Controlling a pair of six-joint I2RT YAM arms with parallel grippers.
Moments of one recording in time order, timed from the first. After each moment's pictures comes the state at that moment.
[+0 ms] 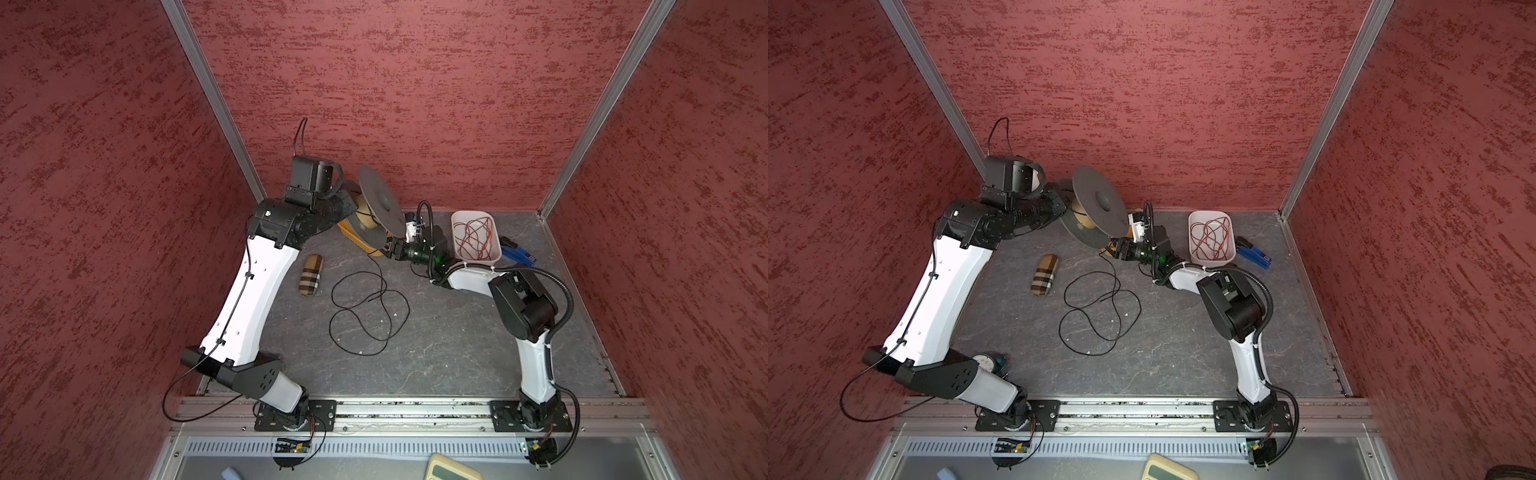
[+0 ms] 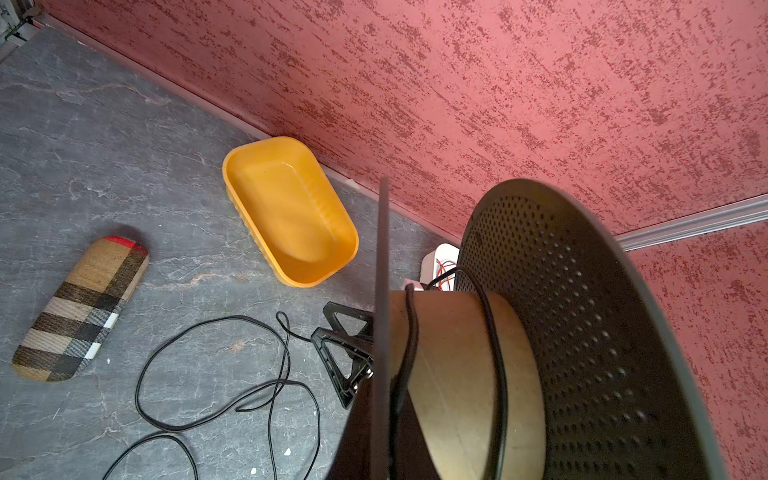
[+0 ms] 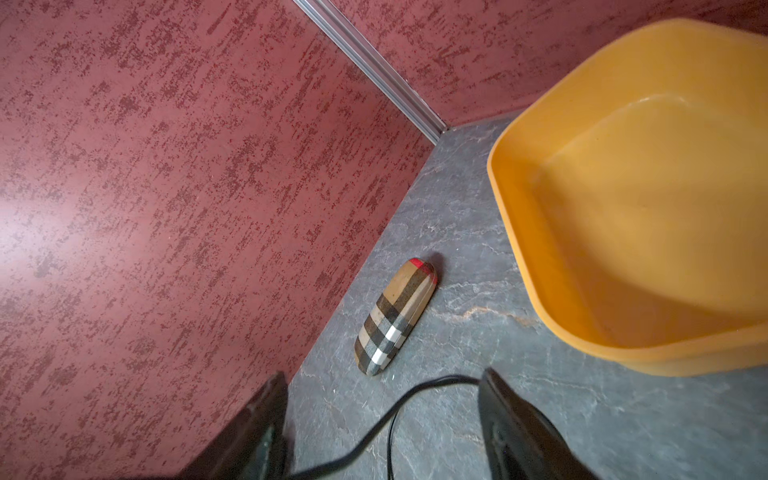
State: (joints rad) left arm -0.37 1.54 2.05 -1.08 -0.06 -0.78; right arm 0.57 2.10 1.34 0.65 -0.55 0.81
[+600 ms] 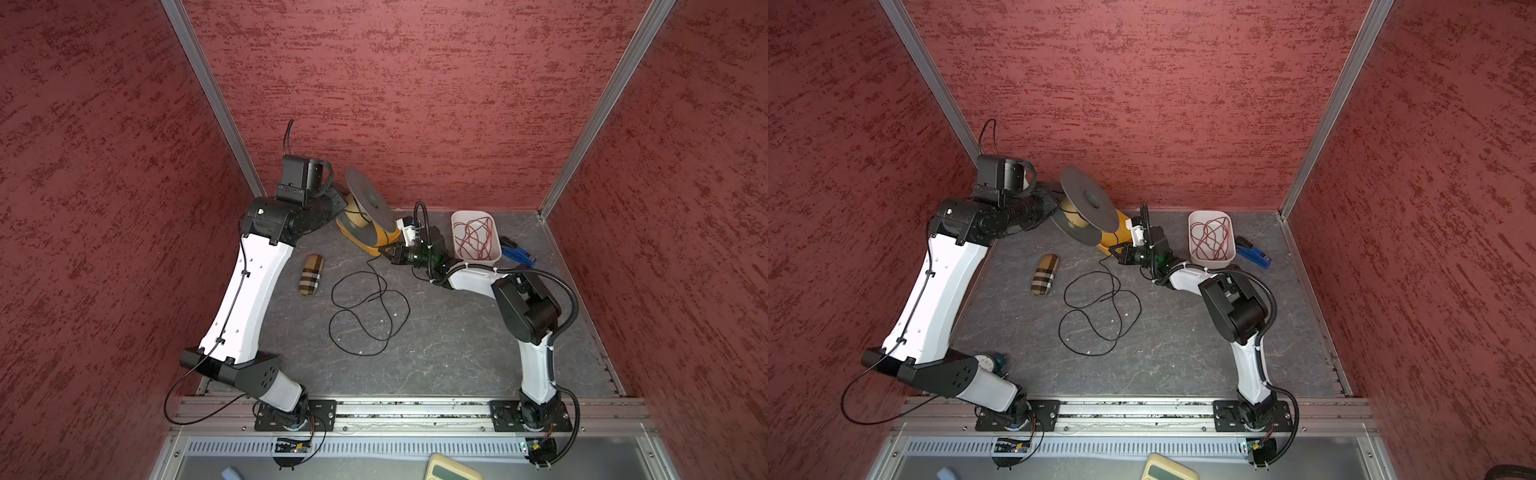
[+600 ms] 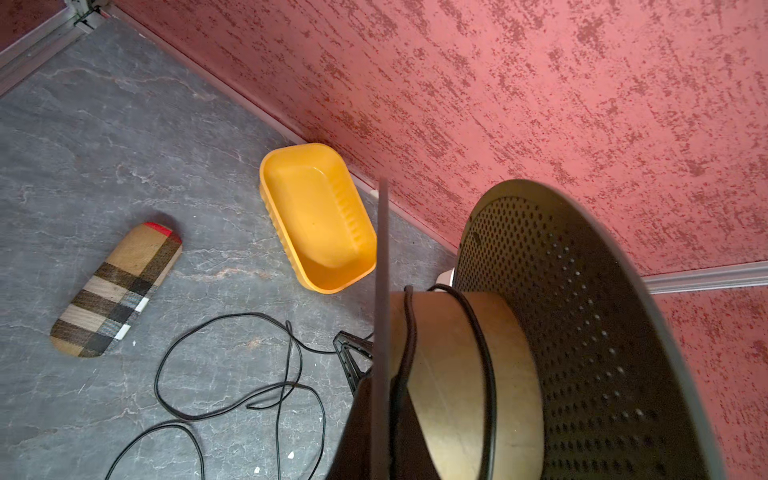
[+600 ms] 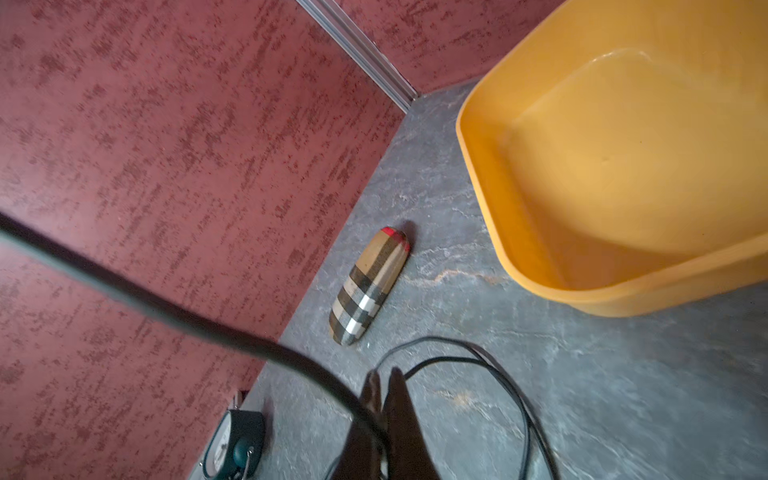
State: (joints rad) left arm -0.30 1.54 2.04 -1.11 -0.08 -0.84; right arm 0.58 2.04 1.32 0.46 -0.53 0.70
